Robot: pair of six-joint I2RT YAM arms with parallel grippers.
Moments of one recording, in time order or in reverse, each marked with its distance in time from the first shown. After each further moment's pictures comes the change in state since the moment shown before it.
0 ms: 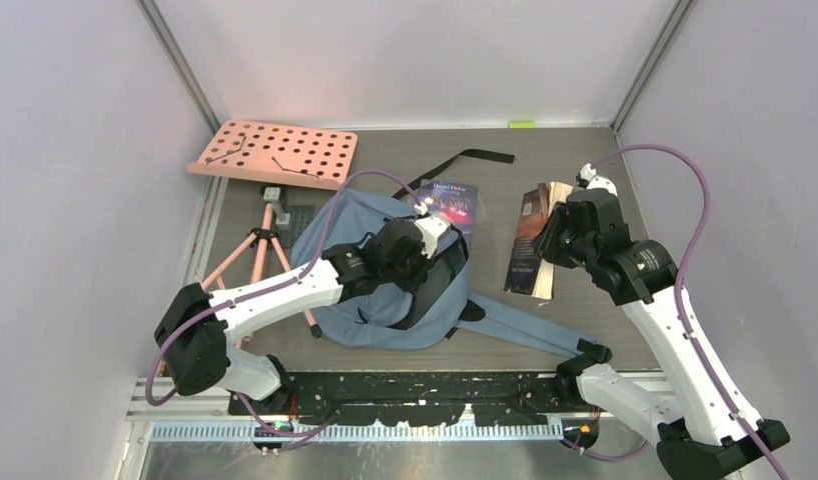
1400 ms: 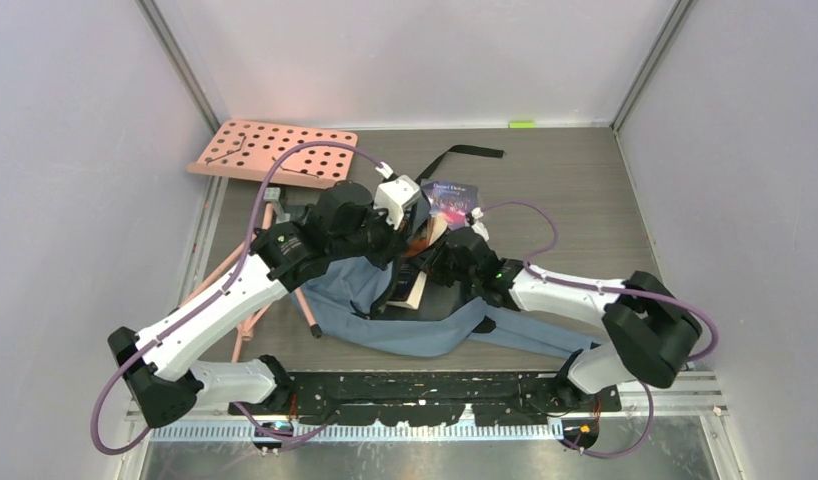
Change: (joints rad) left arm 0.095 -0.215 0.254 -0.285 0.130 0.132; right arm 0.433 0.502 -0.451 1.123 -0.116 0.726
